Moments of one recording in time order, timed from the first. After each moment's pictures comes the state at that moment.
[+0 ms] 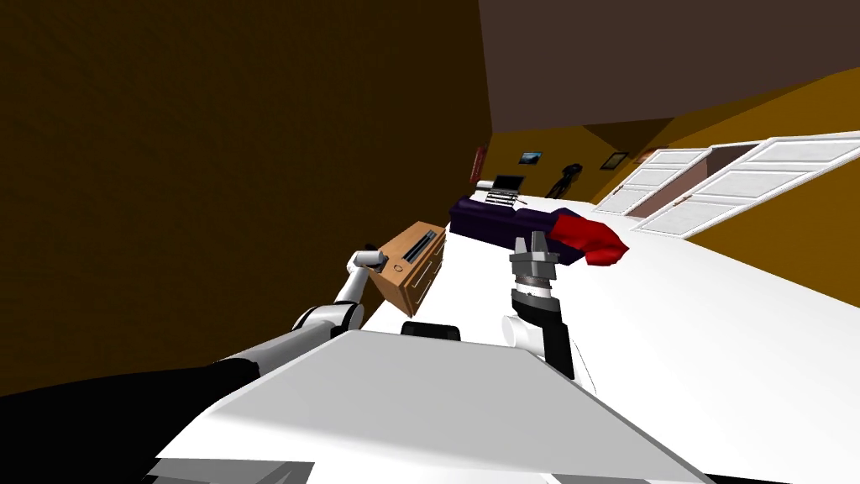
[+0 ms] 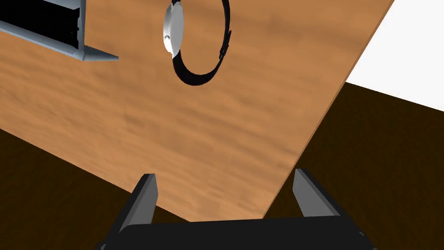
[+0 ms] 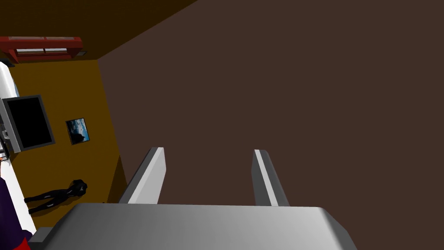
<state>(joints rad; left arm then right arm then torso) -0.44 0.27 0.25 -1.16 0.08 1.13 -0.38 0.49 -0.05 -0.01 -2.35 0.02 -0.37 -0.06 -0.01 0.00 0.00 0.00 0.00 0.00</state>
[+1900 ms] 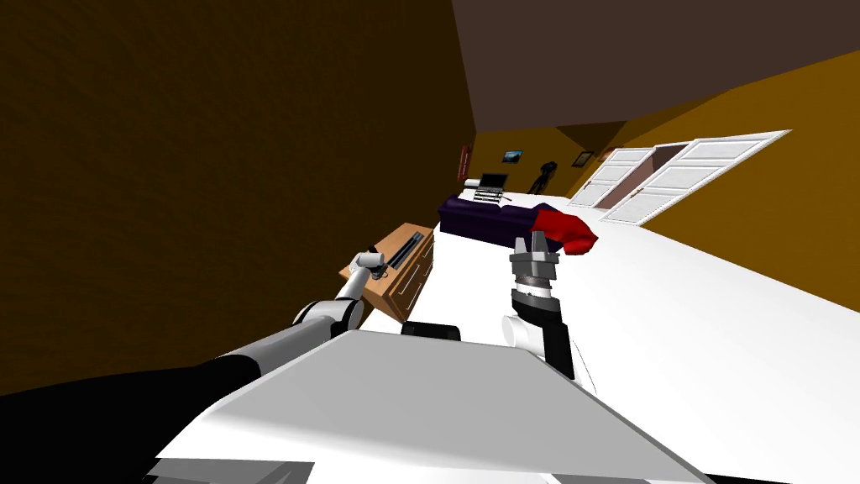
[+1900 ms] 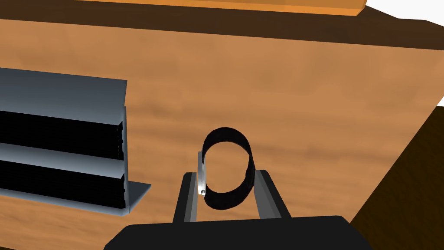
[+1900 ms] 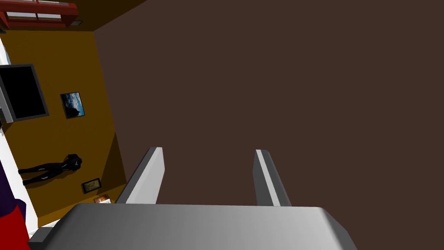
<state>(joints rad) -0.48 0.29 0.22 -1.01 0.07 1.23 -0.44 0.49 -0.05 -0.02 -2.35 0.02 -0.37 -0.06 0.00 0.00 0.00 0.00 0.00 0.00</state>
